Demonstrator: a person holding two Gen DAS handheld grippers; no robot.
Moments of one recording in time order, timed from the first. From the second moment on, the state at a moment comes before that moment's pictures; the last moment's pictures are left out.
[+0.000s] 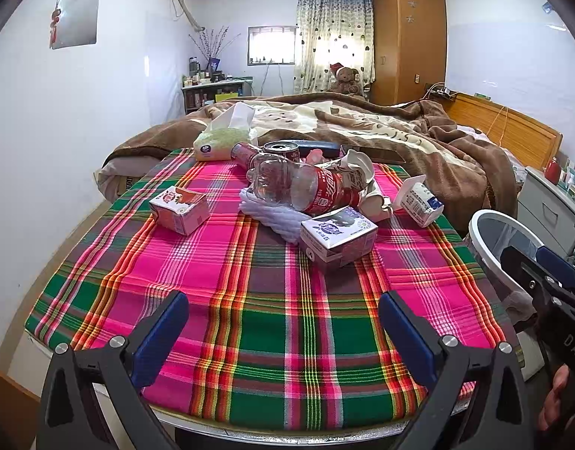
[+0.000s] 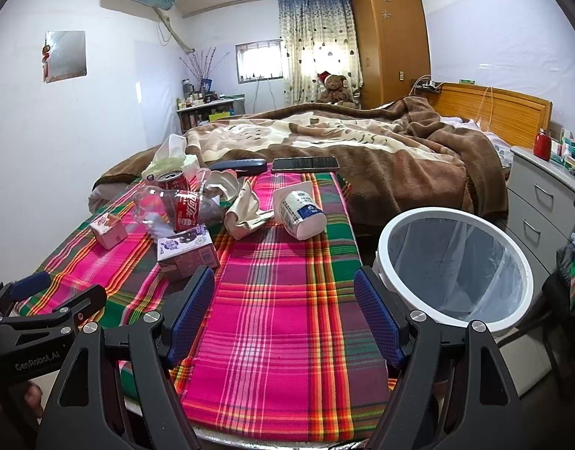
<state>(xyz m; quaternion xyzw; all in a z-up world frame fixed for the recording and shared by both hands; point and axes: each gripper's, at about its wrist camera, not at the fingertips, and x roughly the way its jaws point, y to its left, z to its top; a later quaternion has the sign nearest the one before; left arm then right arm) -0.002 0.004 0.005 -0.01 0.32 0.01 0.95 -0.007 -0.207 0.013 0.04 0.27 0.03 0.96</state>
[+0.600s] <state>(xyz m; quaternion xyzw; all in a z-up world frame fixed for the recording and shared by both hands) -0.003 0.005 0.004 -0.01 0.32 0.01 0.95 -0.007 -0.206 0.015 0.04 0.27 0.03 0.96</state>
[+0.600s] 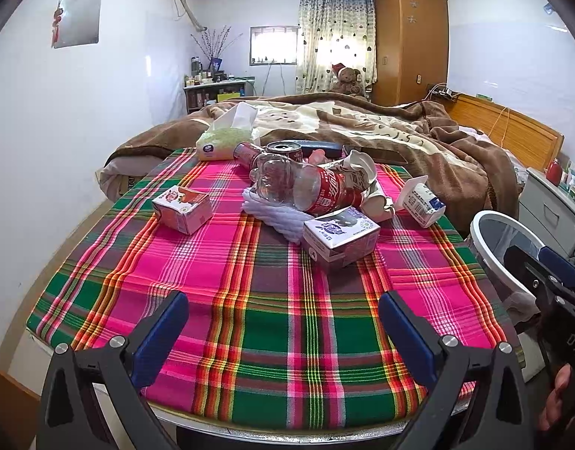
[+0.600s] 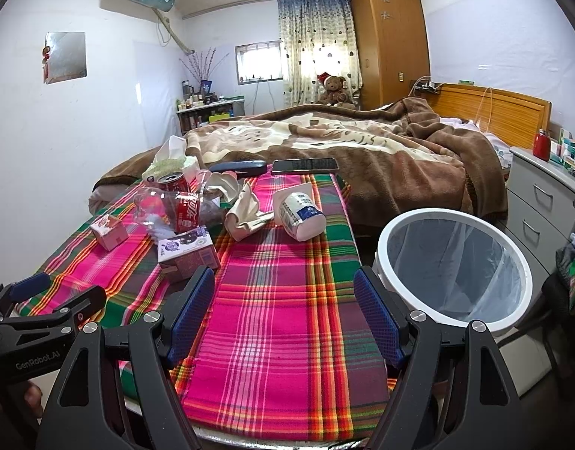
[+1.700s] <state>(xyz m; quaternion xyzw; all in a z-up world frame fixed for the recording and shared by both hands) -0.003 0.008 0.005 -0.01 0.32 0.02 0.95 -0.007 -0.206 0.016 0.04 0.27 0.03 0.96</state>
